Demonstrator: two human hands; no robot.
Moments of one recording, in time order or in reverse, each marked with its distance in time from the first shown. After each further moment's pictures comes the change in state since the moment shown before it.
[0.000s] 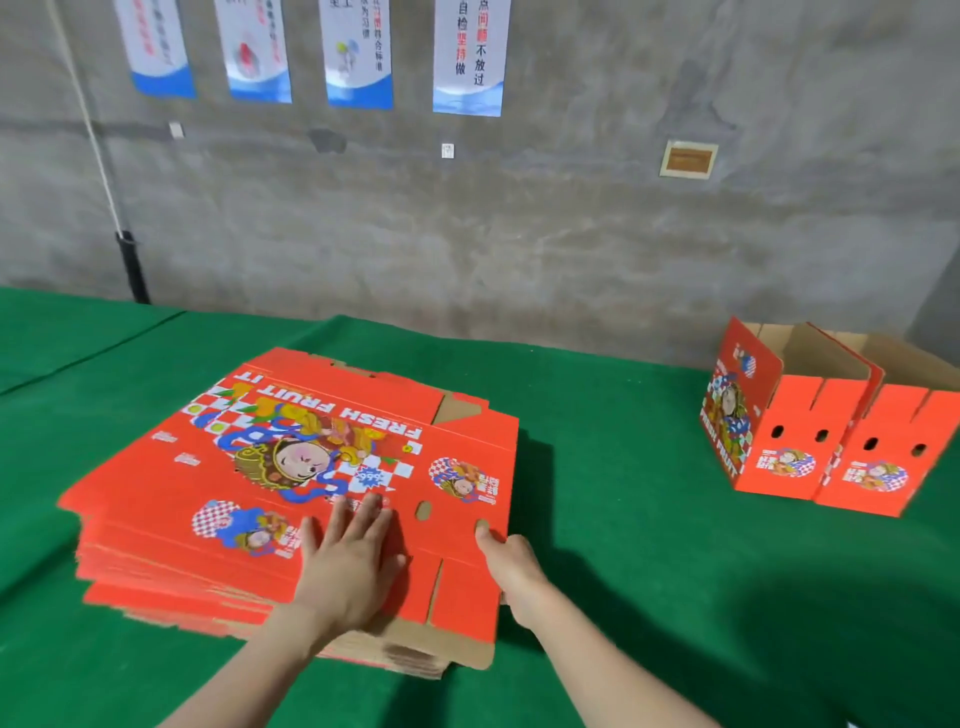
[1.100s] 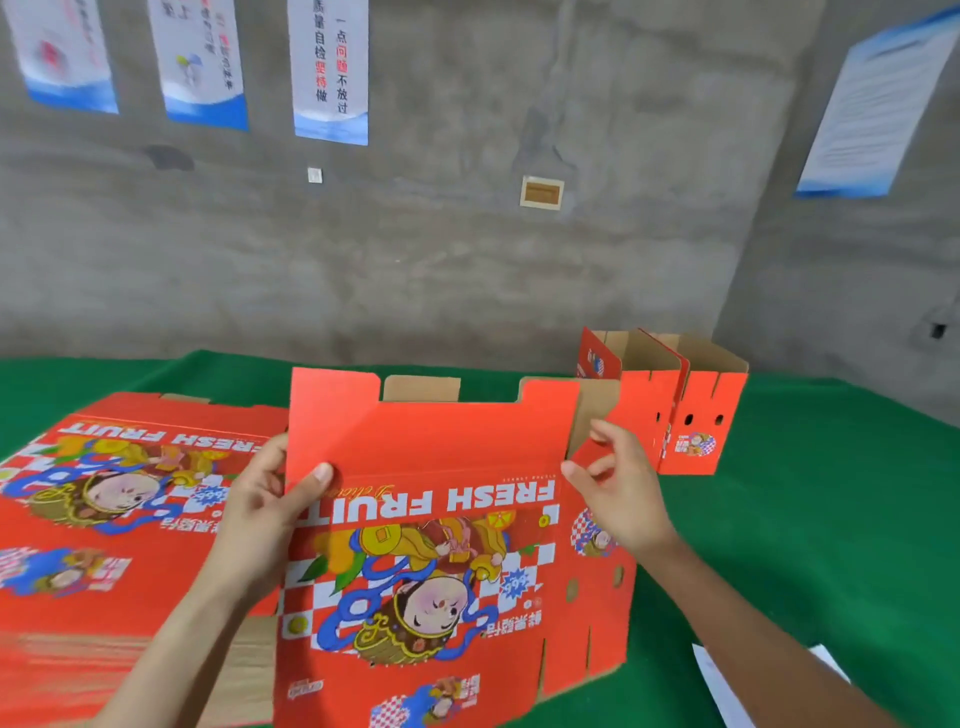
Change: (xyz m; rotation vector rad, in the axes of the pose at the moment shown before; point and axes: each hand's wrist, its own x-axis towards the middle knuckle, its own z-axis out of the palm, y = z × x) left_hand 0.001 0.054 -0.090 -1.721 0.154 0.374; right_hand -0.116 -0.042 -0.202 -0.421 0.668 -0.703
